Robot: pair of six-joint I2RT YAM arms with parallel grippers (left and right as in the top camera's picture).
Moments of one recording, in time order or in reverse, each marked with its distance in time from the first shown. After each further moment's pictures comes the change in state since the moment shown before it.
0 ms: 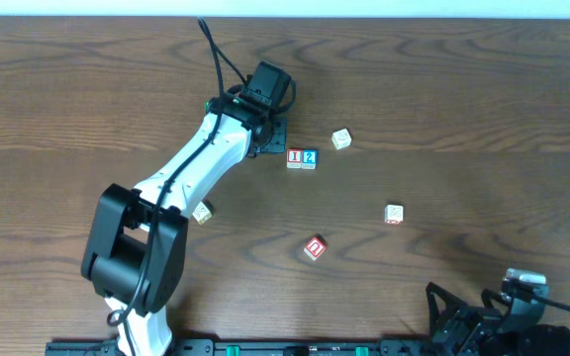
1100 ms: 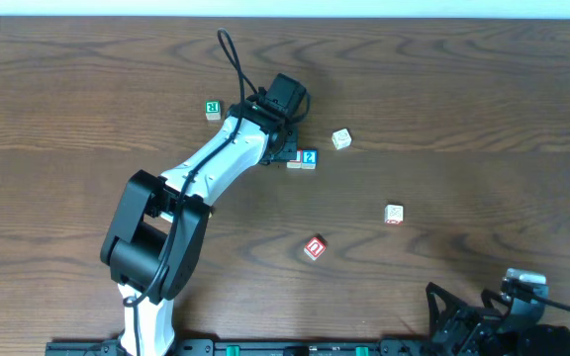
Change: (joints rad) left arm -0.048 0.080 0.000 0.045 -0.002 -0.071; right arm 0.000 0.000 0.000 0.000 0.000 0.000
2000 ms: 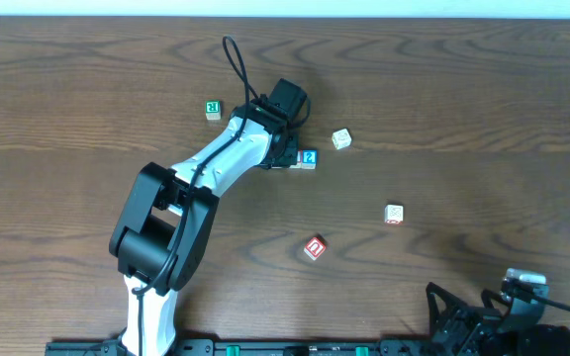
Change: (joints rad) left arm -0.001 0.052 0.000 -0.004 0.029 0.000; right arm 0.000 0.000 0.000 0.000 0.000 0.000
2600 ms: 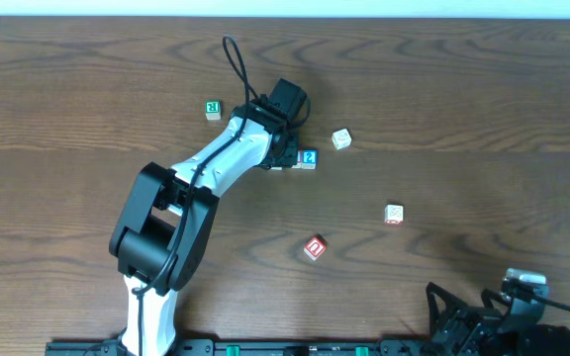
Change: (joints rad) left arm 0.000 0.000 0.000 0.000 0.003 0.000; right arm 0.000 0.000 0.000 0.000 0.000 0.000
